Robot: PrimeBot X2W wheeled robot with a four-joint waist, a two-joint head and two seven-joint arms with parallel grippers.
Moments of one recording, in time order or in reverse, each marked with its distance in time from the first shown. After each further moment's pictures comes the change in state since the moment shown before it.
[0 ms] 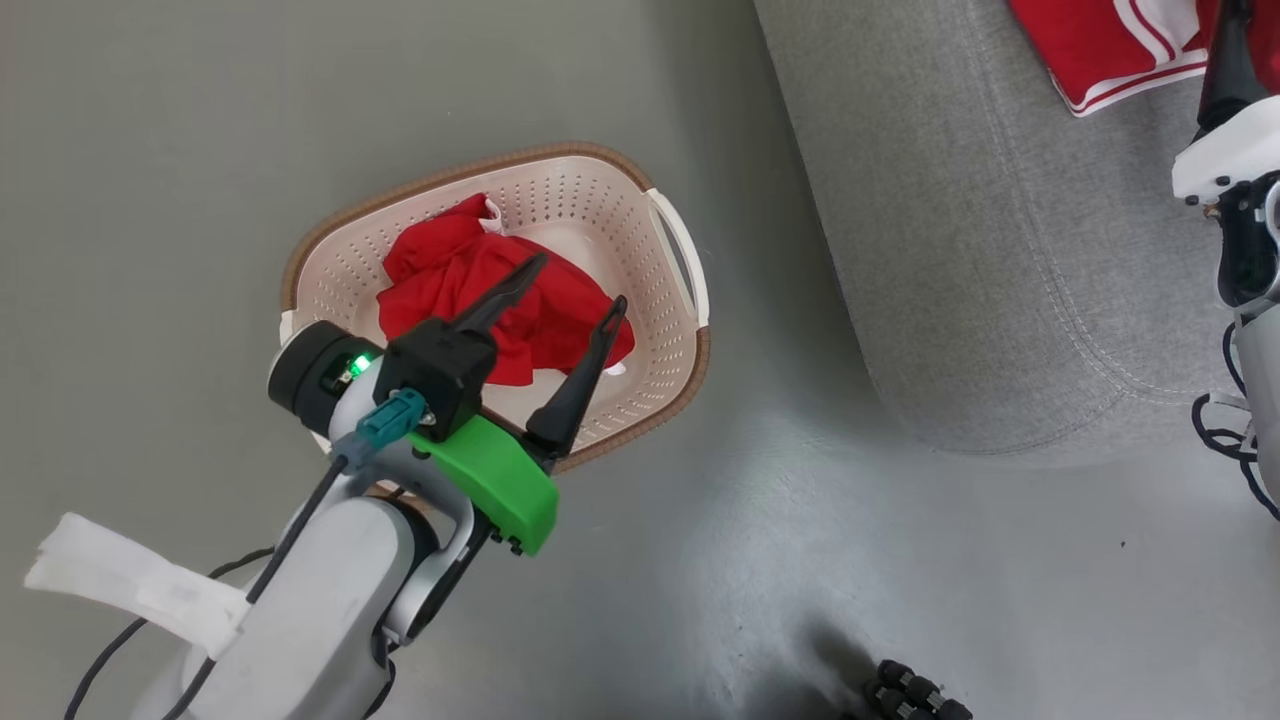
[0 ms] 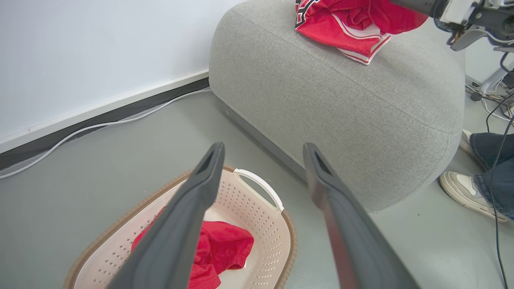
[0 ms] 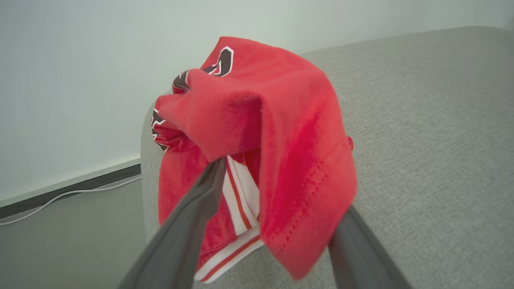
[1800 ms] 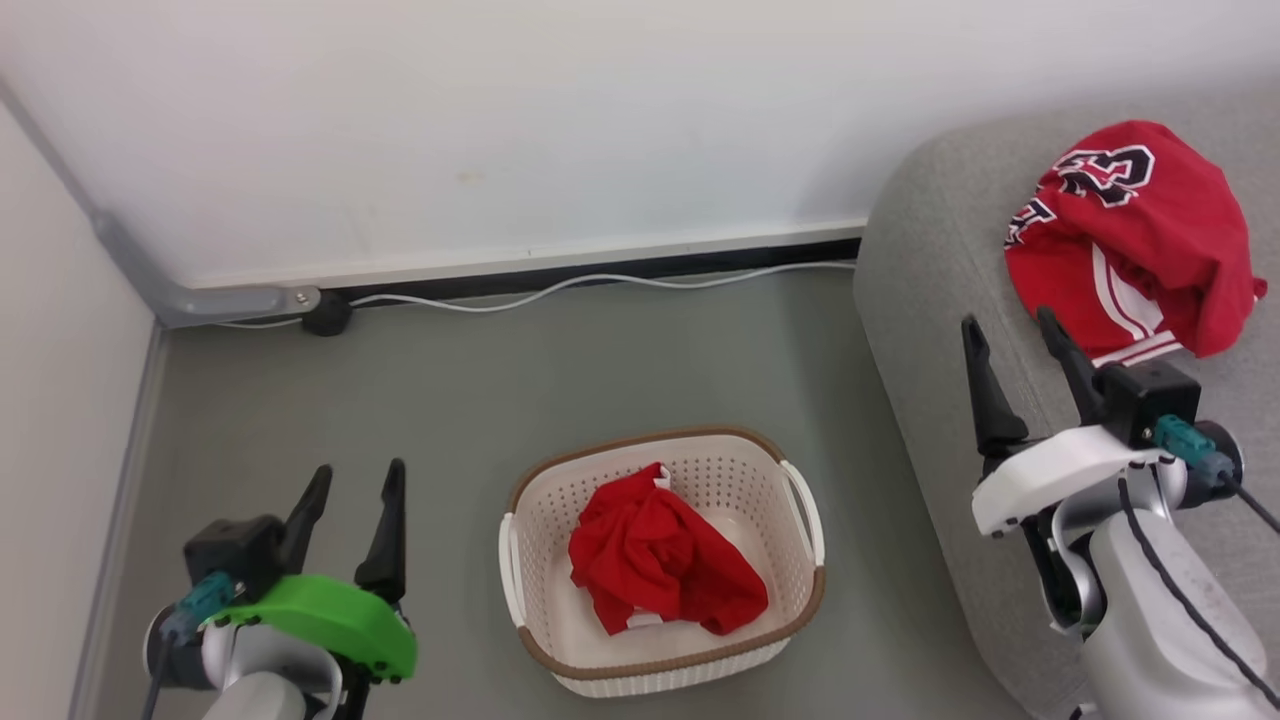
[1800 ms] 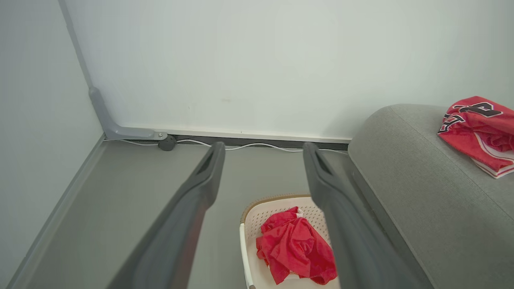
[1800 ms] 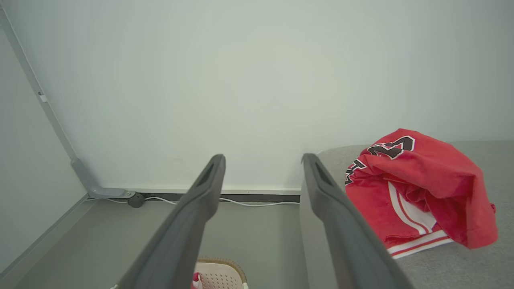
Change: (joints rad) left arm 0.351 -0.051 0.275 0.303 -0.197 0.070 -0.247; right arm 0.595 0.150 0.113 -0.452 -0.199 -0.007 -0.016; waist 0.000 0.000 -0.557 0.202
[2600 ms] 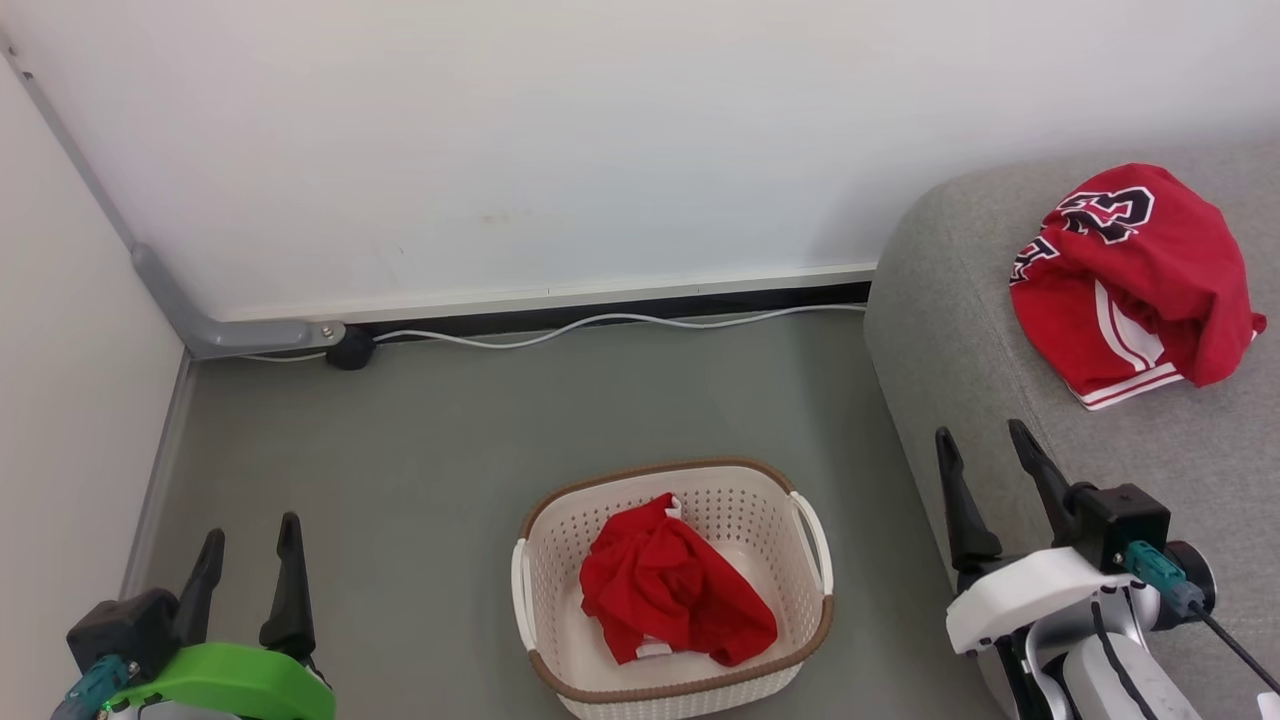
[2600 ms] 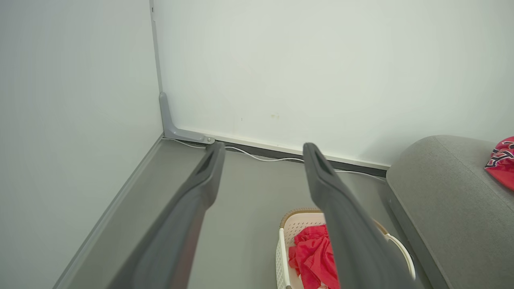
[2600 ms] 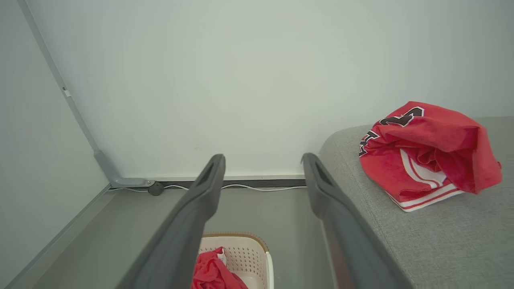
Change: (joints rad) left arm 0.180 0.028 0.197 -0.101 0.016 0.018 -0.001; right arm 0.237 0.047 0.031 -0.170 -0.007 -0.065 0.000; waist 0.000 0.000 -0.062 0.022
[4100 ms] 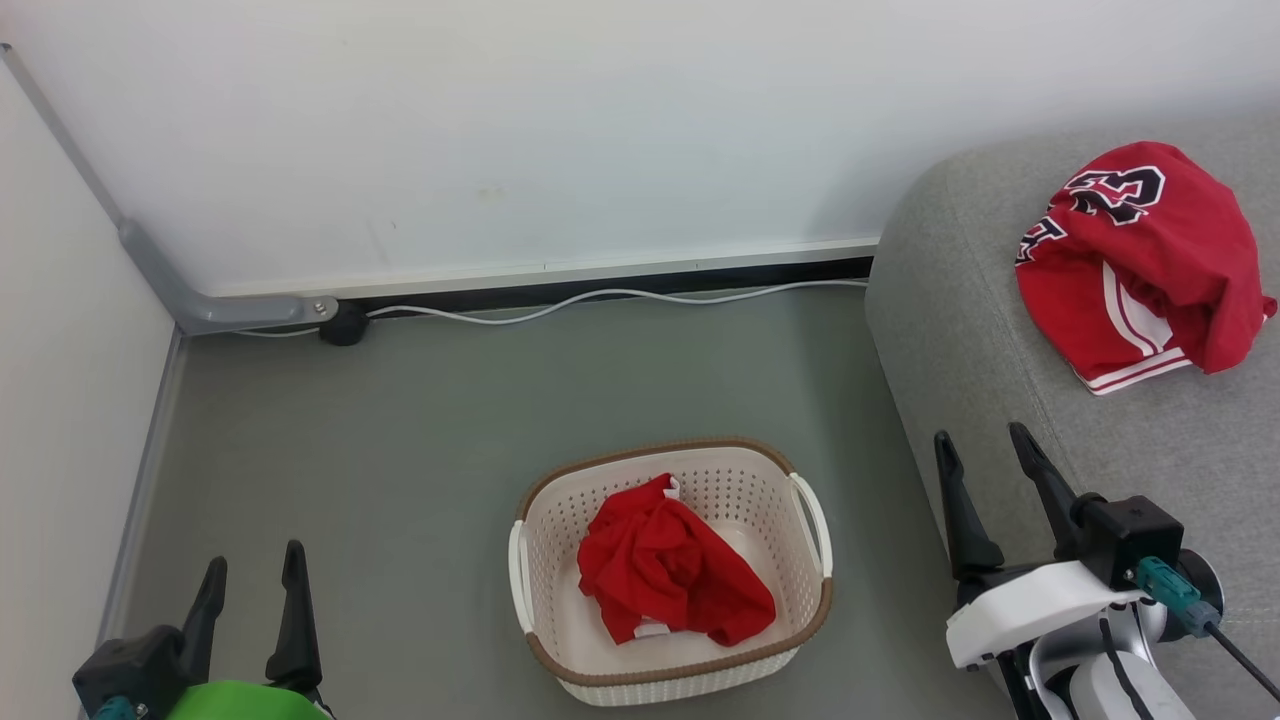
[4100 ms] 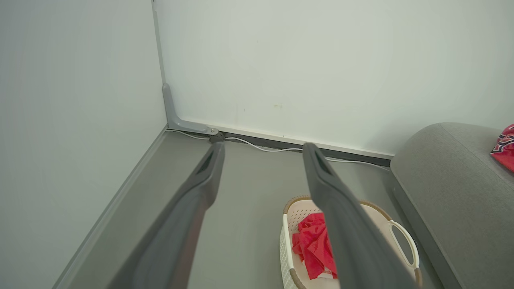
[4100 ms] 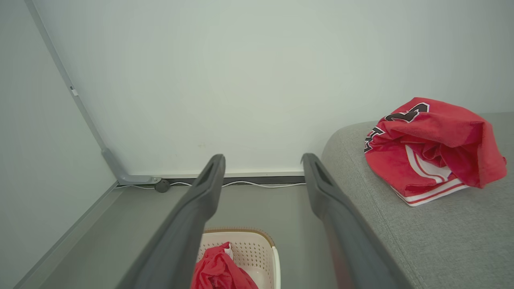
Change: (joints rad) left arm 0.092 -0.035 0.050 -0.078 0.077 0.001 0.000; right arm 0.072 -0.002 0.004 -0.147 0.000 -0.018 0.044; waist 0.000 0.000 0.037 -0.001
